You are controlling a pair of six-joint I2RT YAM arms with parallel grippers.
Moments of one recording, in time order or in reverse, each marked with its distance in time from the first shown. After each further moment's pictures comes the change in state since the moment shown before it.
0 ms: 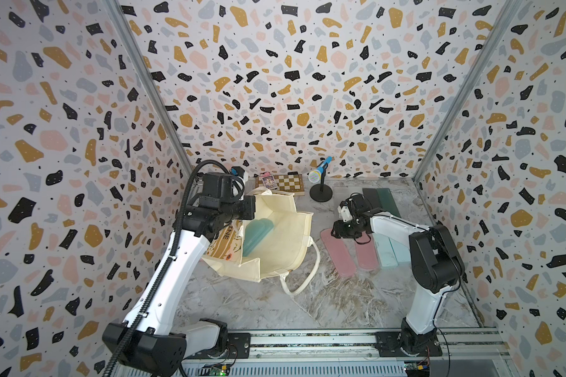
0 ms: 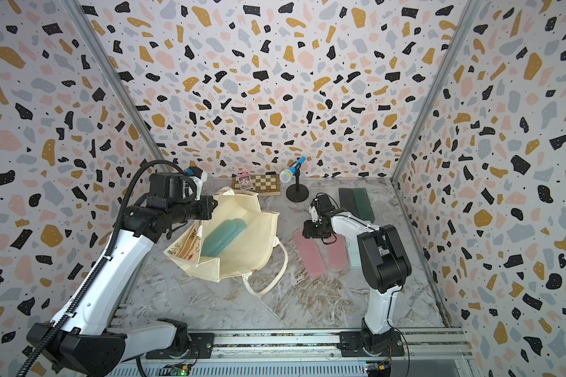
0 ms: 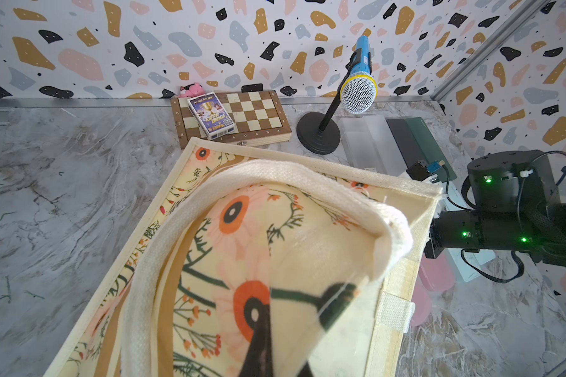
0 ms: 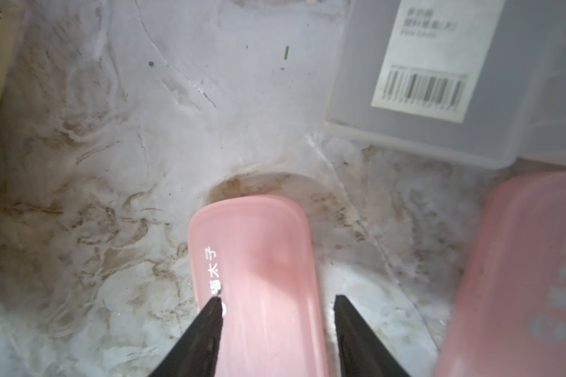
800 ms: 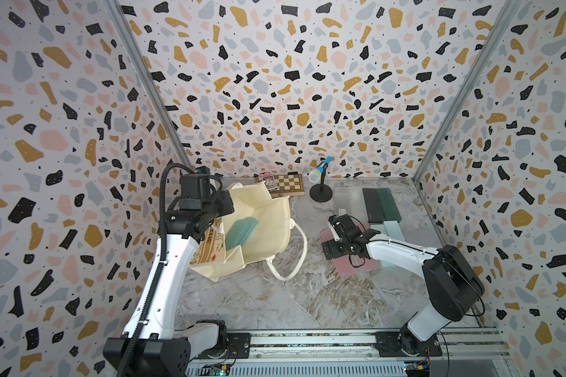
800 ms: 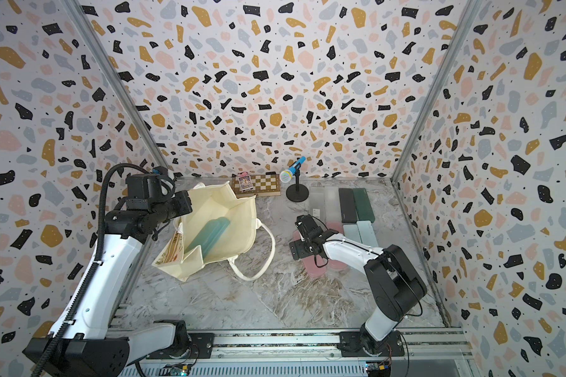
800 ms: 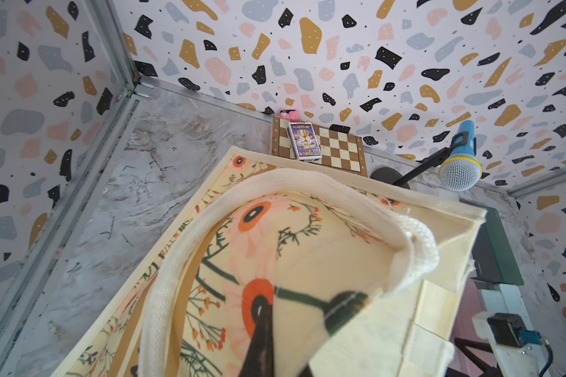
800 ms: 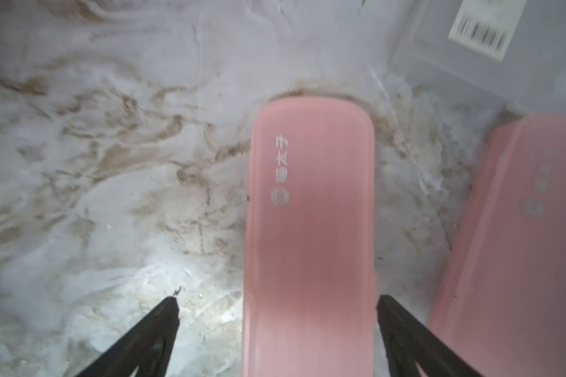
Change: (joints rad) left arm 0.195 -0.045 -0.036 0.023 -0.147 -0.159; right arm 0.243 -0.228 -0.282 0.080 0.286 -0.050
